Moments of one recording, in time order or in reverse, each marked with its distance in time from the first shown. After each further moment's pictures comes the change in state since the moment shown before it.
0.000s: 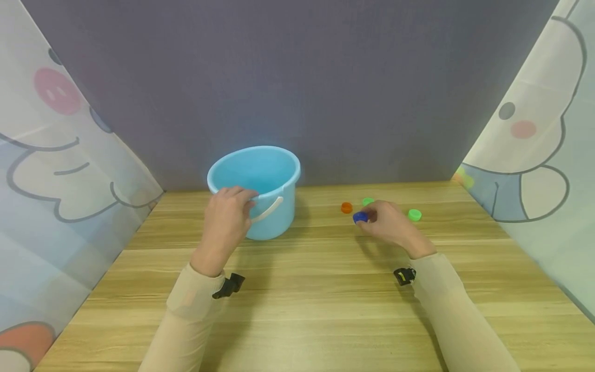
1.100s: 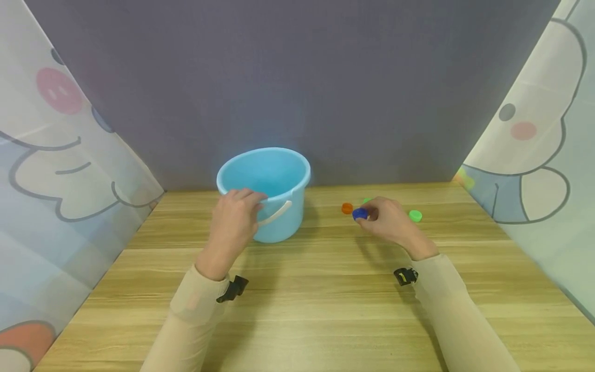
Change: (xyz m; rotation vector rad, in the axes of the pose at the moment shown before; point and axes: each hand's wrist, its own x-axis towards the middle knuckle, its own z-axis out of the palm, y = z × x) left_hand -0.002 0.012 -0.001 -0.011 -0.024 0.047; right_hand -0.004 -0.013 -0.006 0.000 0.056 -0.039
